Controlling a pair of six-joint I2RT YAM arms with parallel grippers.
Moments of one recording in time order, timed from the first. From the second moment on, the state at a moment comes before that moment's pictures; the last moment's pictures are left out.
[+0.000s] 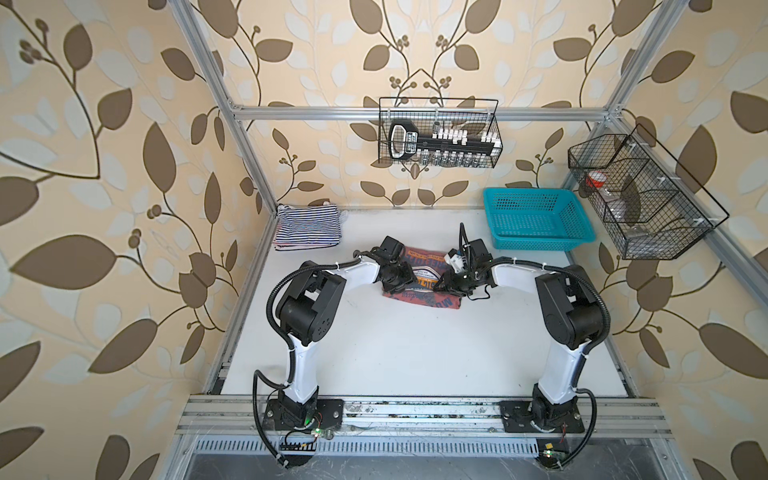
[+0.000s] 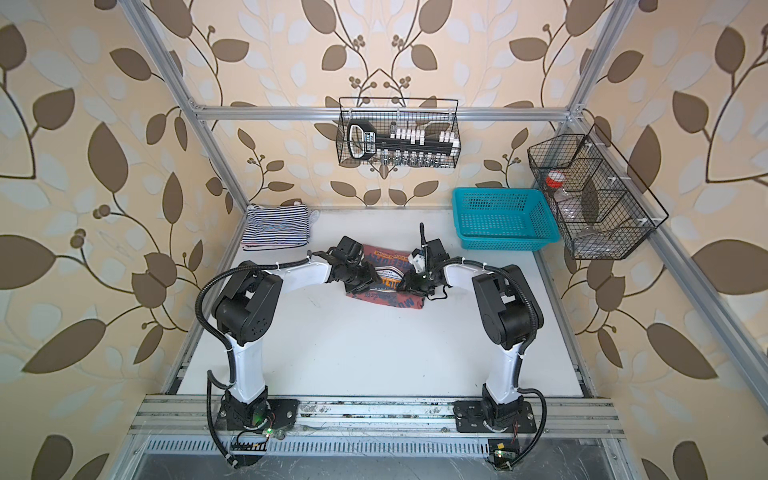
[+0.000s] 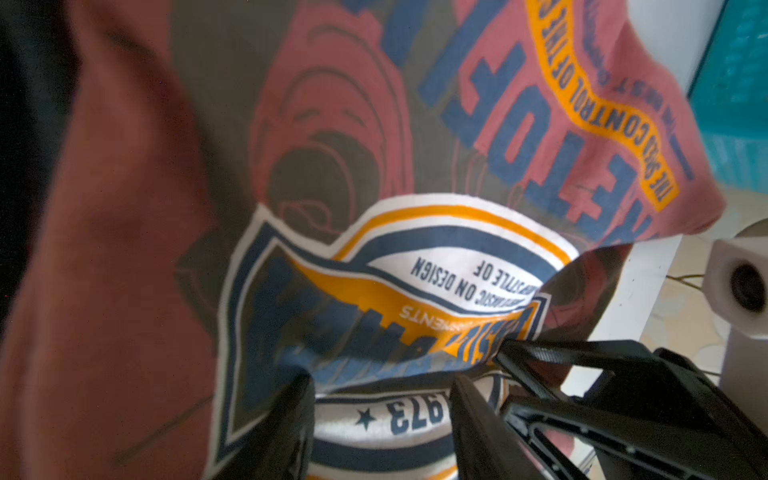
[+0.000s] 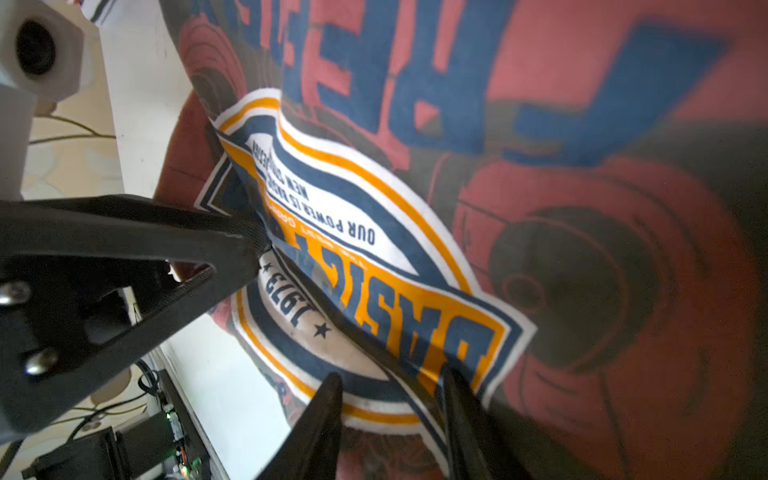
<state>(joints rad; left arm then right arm) -0.53 1.95 1.25 -0.35 0.33 -0.87 0.32 1.88 1.07 -0.32 -0.53 0.38</state>
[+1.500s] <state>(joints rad) -0.46 1.94 1.19 -0.18 0.22 -0.64 0.13 1.70 0.78 -0.10 -0.58 0.45</state>
